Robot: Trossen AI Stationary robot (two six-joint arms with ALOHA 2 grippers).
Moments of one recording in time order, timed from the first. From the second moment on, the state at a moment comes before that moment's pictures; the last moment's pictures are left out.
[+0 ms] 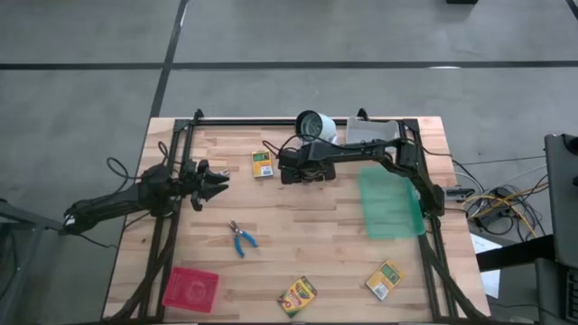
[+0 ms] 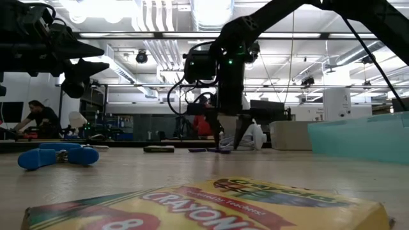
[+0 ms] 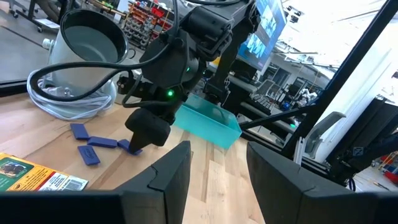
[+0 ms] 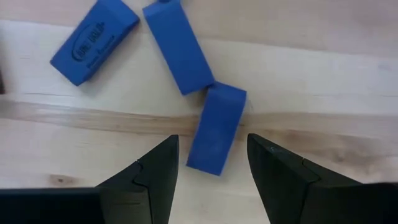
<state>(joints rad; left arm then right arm) 0.28 0.07 0.01 0.04 0.19 -0.47 -0.22 2.19 1.65 -0.90 0.14 1.28</state>
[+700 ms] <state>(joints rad) 0.28 0.07 0.01 0.04 0.19 -0.47 -0.22 2.19 1.61 -0.85 0.17 1.27</state>
